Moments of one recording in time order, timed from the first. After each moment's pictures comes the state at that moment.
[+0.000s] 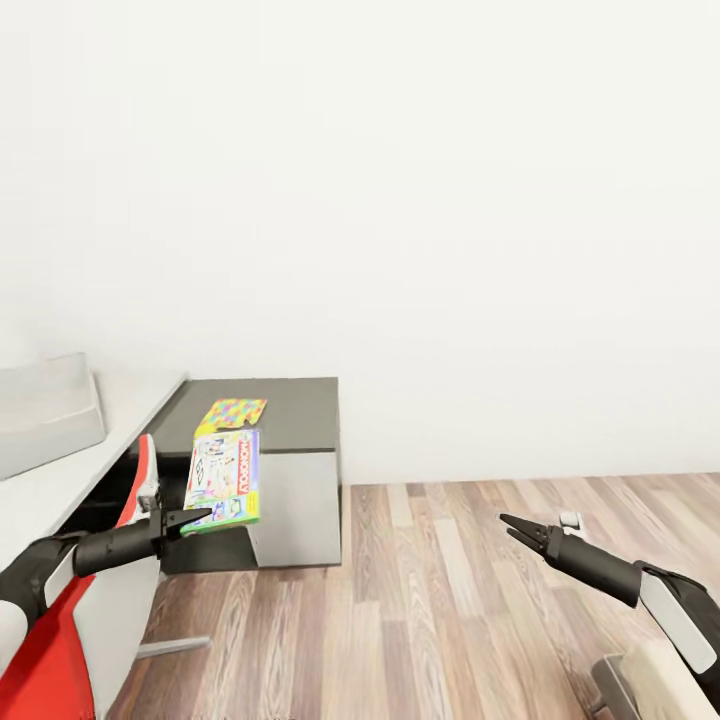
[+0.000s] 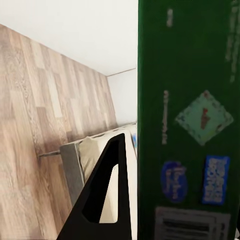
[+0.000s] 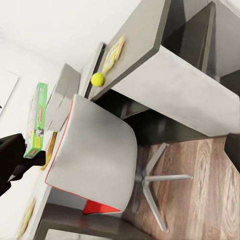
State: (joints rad) left arm -0.77 0.43 0.13 -0.35 0.19 0.74 -1.50; right arm -0.43 -0.44 0.00 -0.89 -0.81 0.65 0.99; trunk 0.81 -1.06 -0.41
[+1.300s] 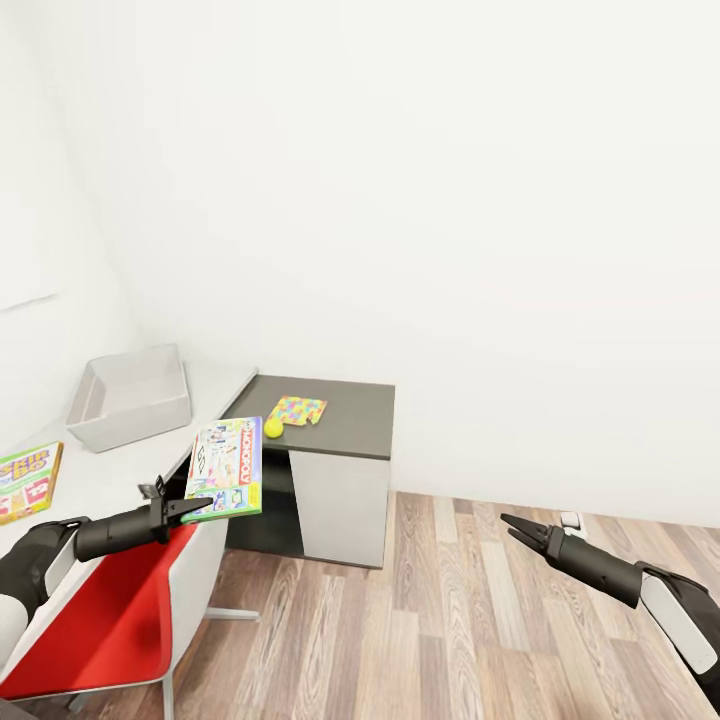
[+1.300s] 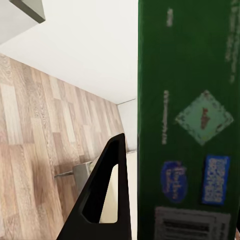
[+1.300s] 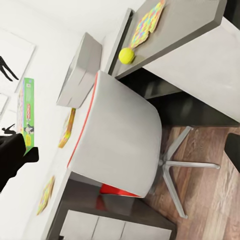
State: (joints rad) left arm -0.77 0.43 0.13 -0.45 0.19 0.75 -1.50; right arm -0.43 -0.44 0.00 -0.88 -0.81 0.65 0.98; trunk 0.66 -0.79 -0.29
